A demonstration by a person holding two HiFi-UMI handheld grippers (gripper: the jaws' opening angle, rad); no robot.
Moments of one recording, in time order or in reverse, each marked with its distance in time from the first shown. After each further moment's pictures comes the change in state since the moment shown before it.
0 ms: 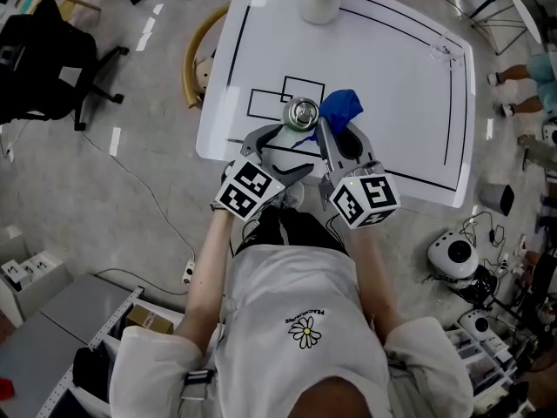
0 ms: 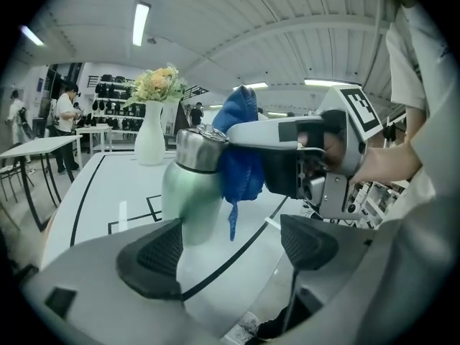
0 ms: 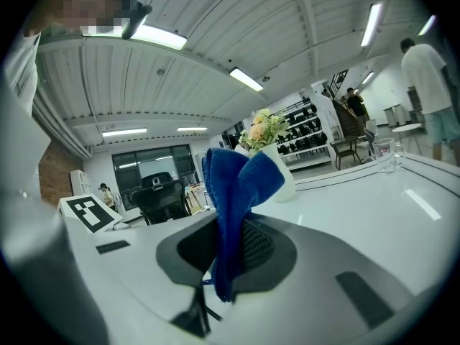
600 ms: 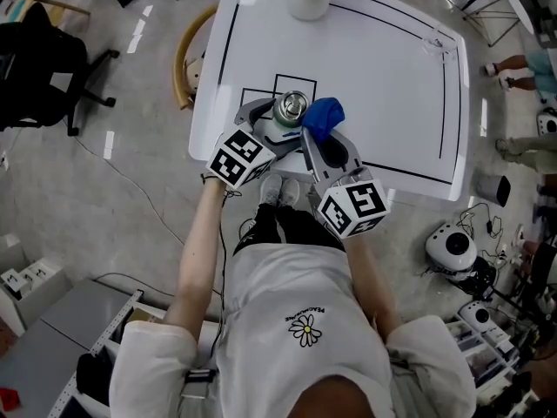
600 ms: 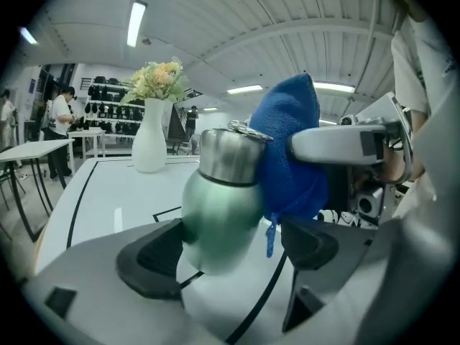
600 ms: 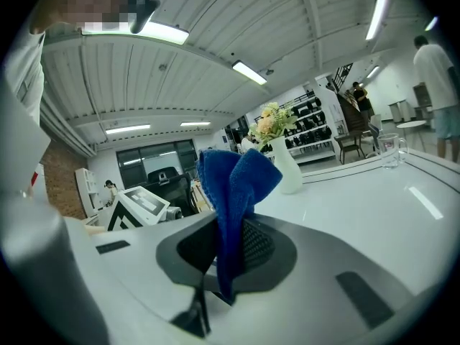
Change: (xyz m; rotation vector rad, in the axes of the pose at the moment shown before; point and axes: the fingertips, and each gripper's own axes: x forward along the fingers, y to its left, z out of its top) left arm 0.023 0.044 0.019 0.028 -0.031 -0.038; right arm -0.007 0.026 -0.011 -0.002 0.049 0.033
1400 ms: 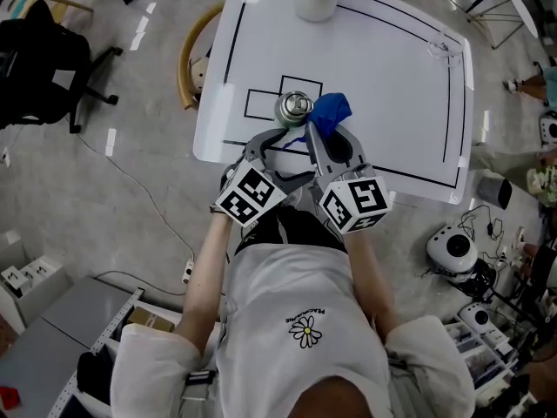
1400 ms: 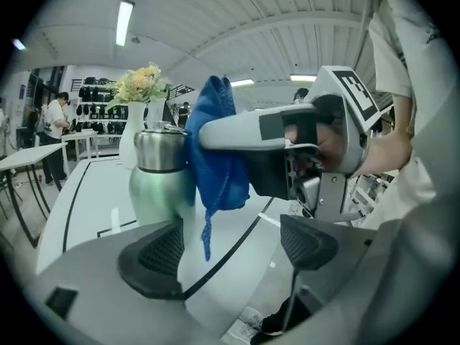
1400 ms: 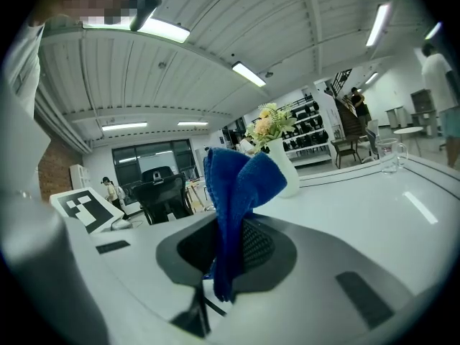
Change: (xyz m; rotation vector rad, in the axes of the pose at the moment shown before) left arm -0.021 -0.061 -0.019 0.045 0.052 -0.042; right arm 0.013 -0.008 0.004 -0.019 -0.011 -0.040
